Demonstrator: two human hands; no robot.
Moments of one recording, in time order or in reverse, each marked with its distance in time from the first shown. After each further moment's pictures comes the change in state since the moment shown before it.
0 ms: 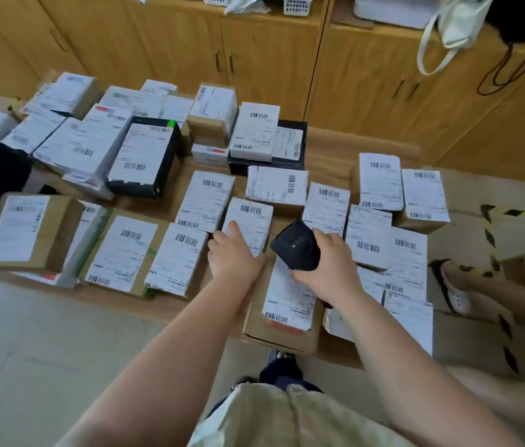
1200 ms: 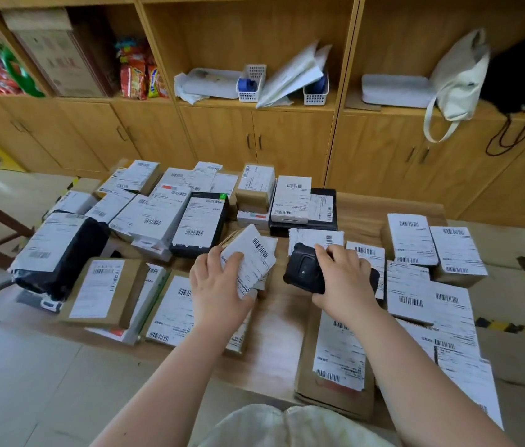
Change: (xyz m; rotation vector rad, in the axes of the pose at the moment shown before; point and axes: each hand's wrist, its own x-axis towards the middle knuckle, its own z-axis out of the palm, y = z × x) left_hand -0.013 -0.091 -0.108 0.073 0.474 0.294; right_hand 0.010 -0.097 -0.024 -0.395 0.105 -0.245
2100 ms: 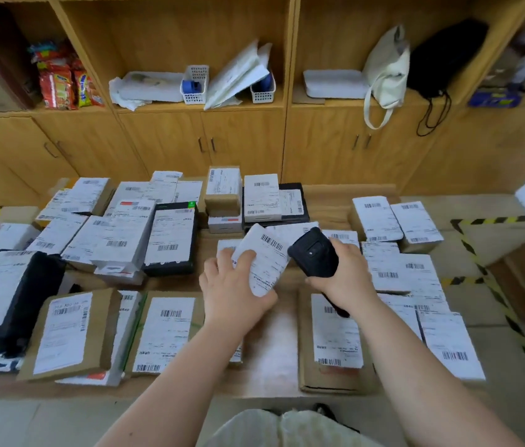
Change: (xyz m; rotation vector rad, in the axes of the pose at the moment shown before) left_hand 0.021 0.014 -0.001 -0.164 -0.132 0.146; right_hand -0.010 -0.003 0.009 0.553 0.185 0.403
